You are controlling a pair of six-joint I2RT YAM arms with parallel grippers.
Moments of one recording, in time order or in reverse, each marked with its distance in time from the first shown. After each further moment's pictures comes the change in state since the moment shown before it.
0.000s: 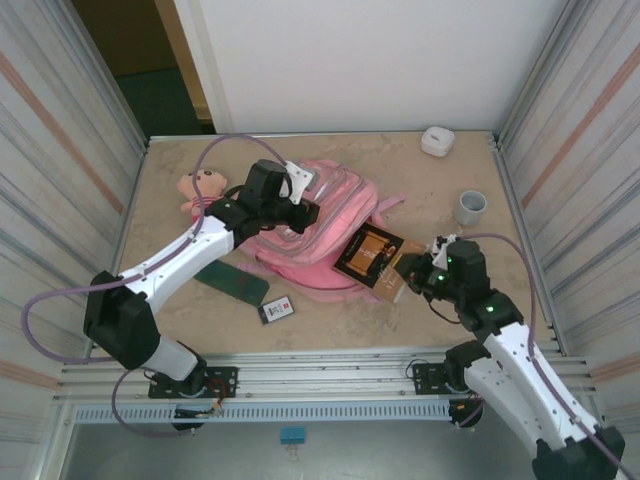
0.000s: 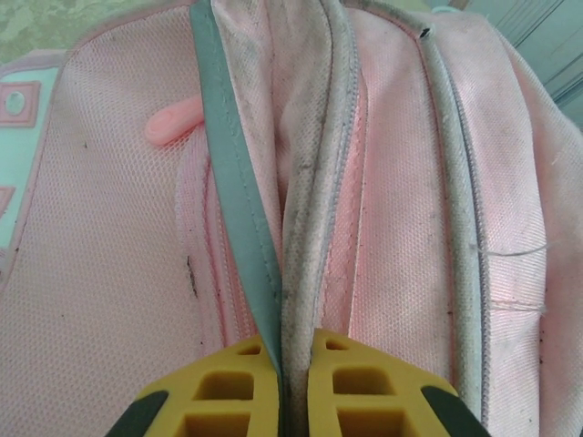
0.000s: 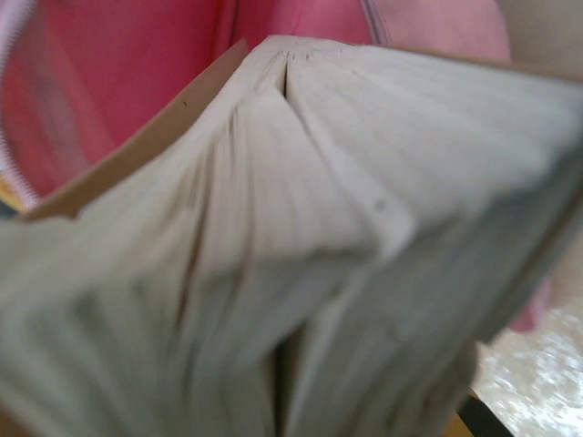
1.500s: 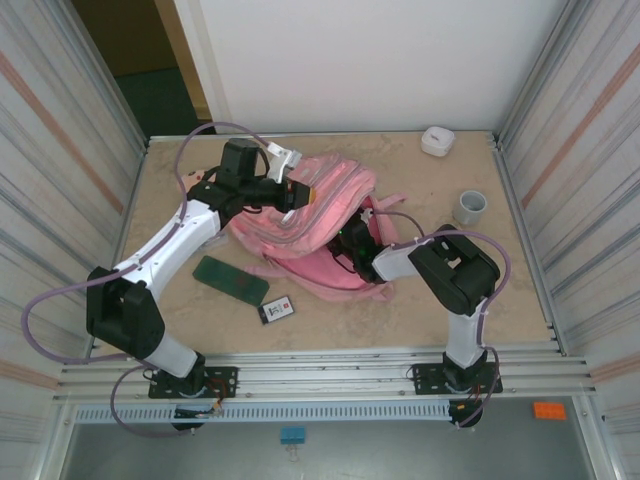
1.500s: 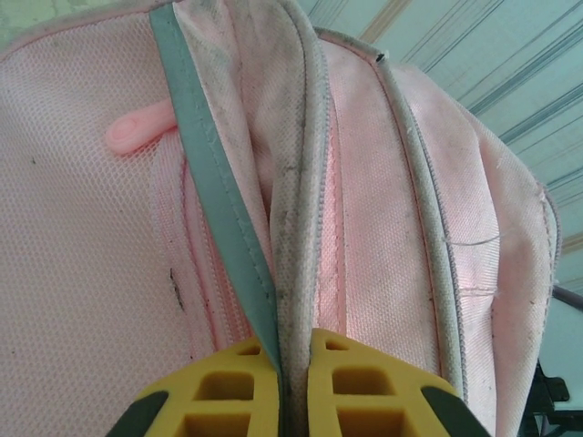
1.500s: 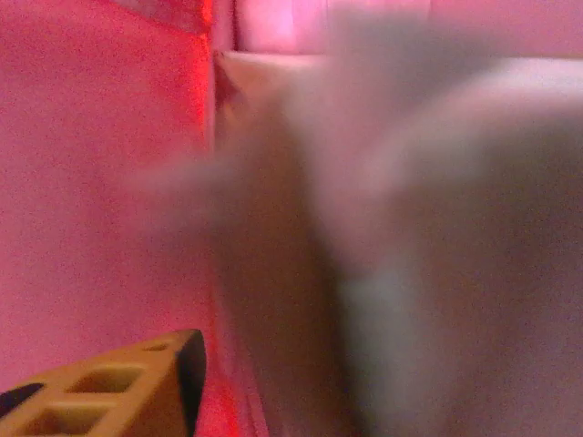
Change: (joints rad) left arm 0.166 0.040 0.084 0.016 0.381 -0.064; right arm 0.341 1.277 0.348 1.055 0.504 0.397
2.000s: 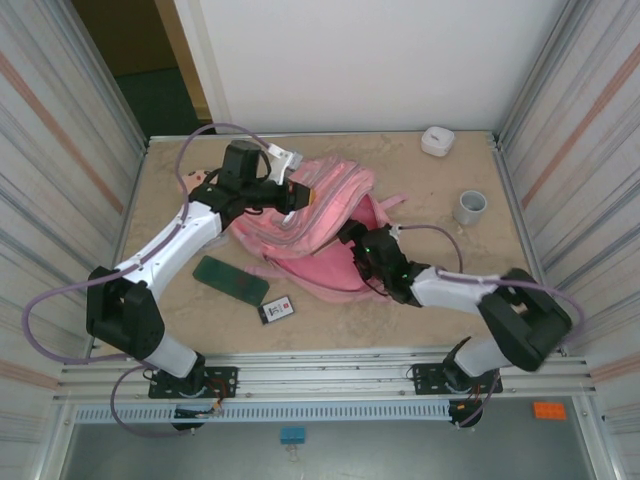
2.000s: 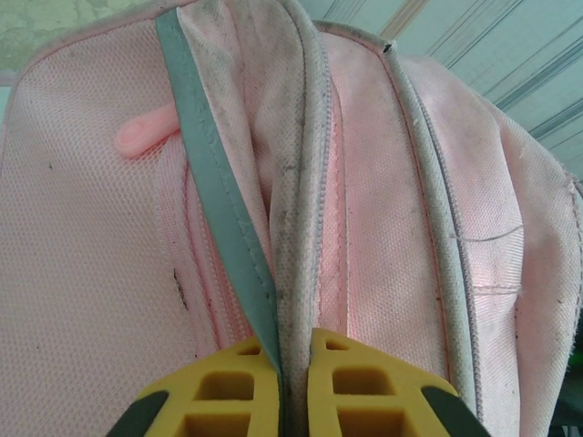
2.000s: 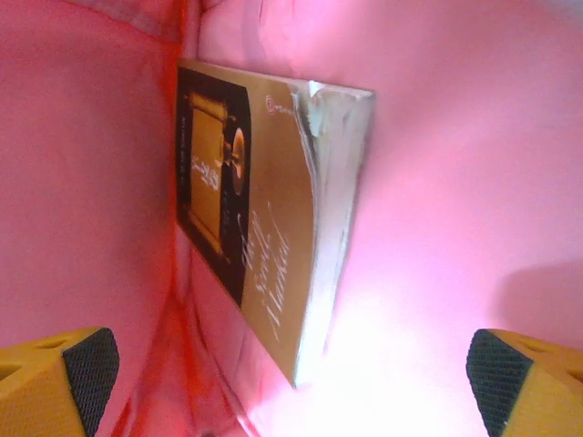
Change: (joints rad) left arm -0.007 0.000 -0.028 0.023 -0.052 0.015; right arm 0.016 -0.542 -0.278 -0.396 0.031 -0.084
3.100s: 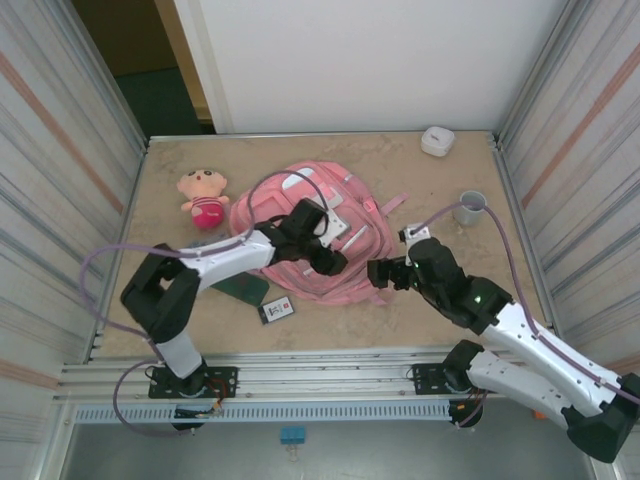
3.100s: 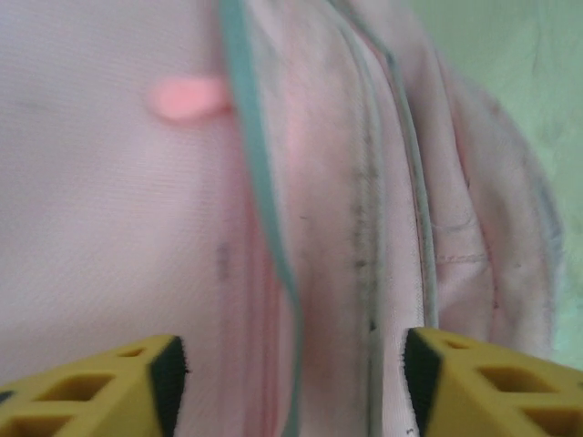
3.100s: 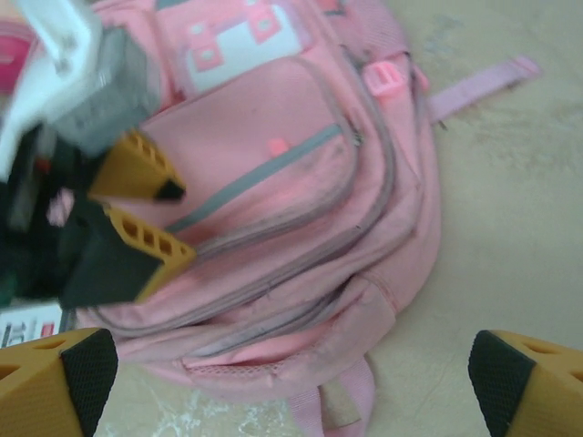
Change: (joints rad) left arm -0.296 0.138 -0.178 0.032 -0.359 0.200; right arm 0.034 -0.572 0.183 -0.869 0.045 -1.085
